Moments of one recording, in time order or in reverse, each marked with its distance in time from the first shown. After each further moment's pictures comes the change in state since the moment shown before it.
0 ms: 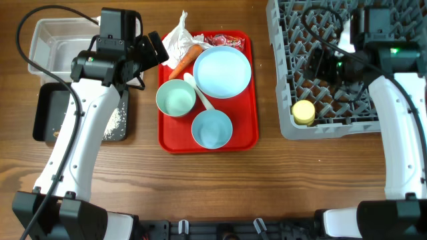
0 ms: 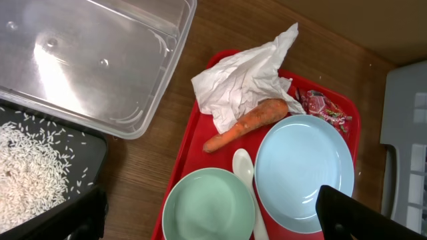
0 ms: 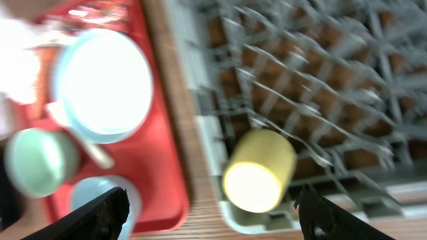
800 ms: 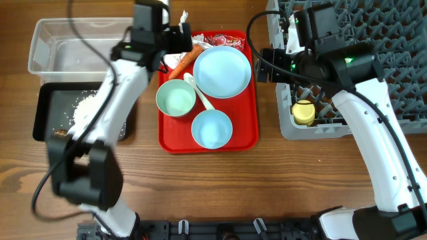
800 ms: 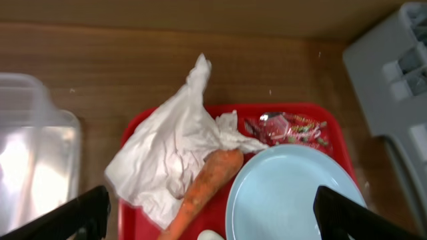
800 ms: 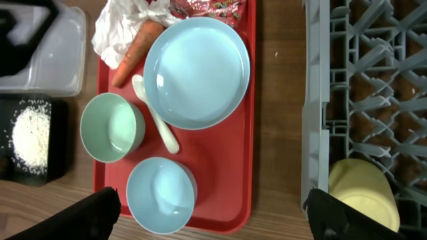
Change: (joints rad) left arm -0.085 0.276 -0.002 0.452 0.085 0.310; right arm 0.284 -0.006 0.016 0.081 0.033 0.059
